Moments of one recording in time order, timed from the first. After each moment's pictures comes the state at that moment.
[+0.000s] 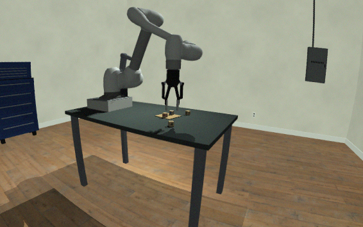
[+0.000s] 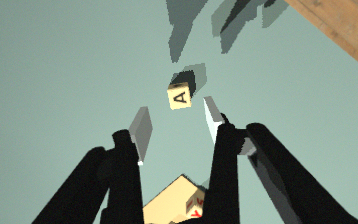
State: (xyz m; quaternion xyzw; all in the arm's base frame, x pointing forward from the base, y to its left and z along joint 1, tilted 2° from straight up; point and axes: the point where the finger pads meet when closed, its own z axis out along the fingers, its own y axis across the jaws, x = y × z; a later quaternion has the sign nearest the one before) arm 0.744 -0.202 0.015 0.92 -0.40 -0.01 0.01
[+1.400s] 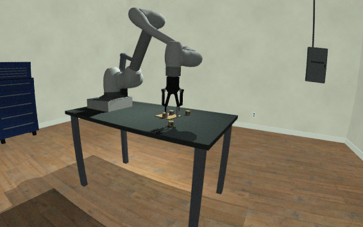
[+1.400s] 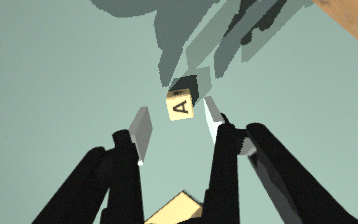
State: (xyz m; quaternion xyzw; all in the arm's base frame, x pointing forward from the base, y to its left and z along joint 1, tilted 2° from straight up) arm 0.743 -0.201 -0.026 0.92 -0.40 -0.01 0.01
